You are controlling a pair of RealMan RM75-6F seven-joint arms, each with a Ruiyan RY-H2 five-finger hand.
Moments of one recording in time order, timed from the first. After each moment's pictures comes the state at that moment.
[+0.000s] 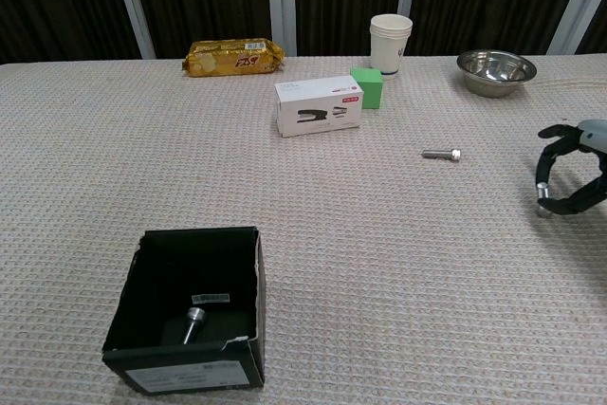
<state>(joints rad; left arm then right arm) 0.00 -1.04 -0.10 -1.68 1.41 1.58 0.02 0.46 -1.48 0.24 -1.55 -0.87 1.06 -0.26</state>
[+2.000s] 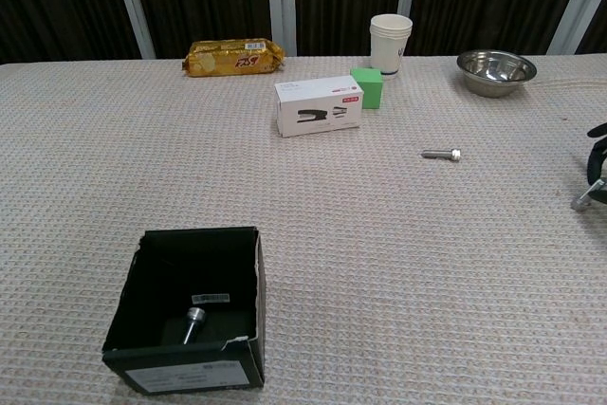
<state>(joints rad) 0.01 -1.05 -0.10 -1.68 1.41 1.59 0.04 0.50 -1.36 0.22 -1.51 -0.74 0.95 -0.25</state>
